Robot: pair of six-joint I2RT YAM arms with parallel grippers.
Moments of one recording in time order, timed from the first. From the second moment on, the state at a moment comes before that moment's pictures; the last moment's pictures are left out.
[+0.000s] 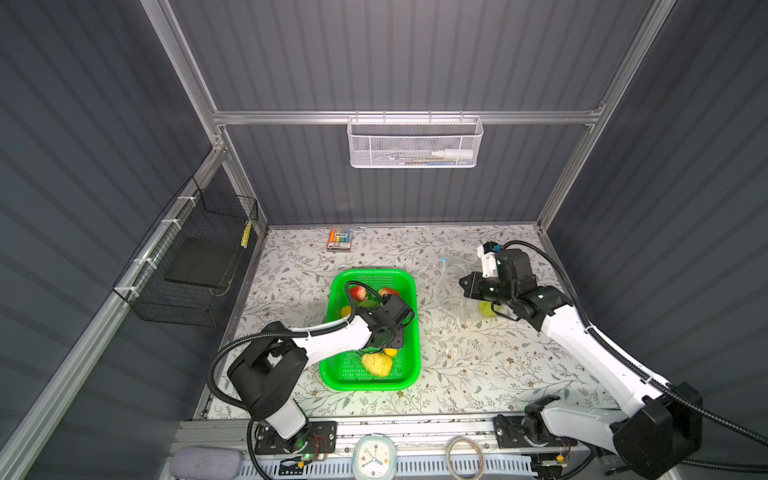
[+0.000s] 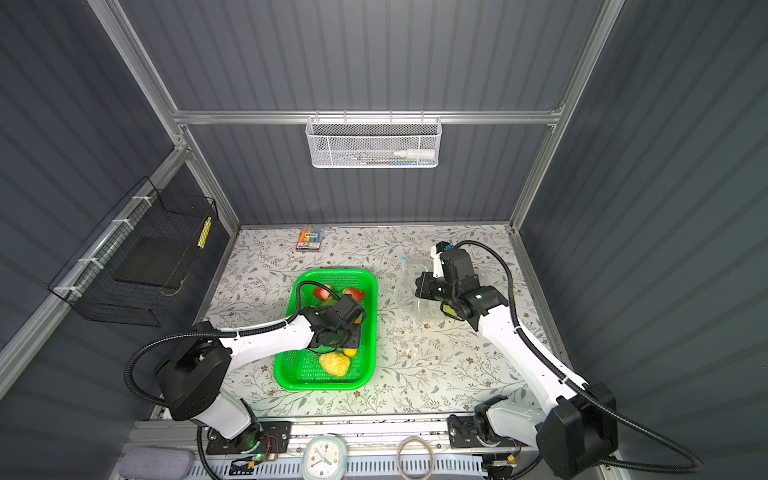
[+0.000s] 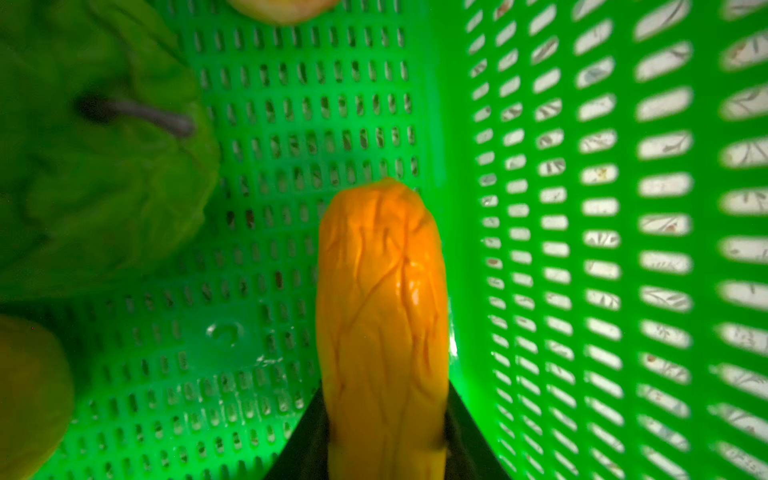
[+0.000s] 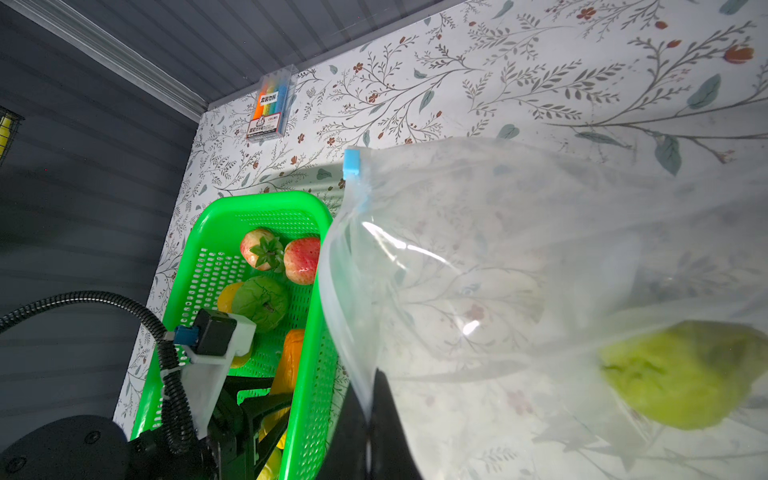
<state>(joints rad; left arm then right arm) -0.87 1.60 0.95 -0.51 -0.13 -0.69 0.40 1.20 0.99 -0.46 -0.18 0.51</state>
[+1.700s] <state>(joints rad) -0.88 1.65 1.20 -0.09 0.16 -0.53 0.40 1.11 0.96 -0.37 -0.34 0.67</state>
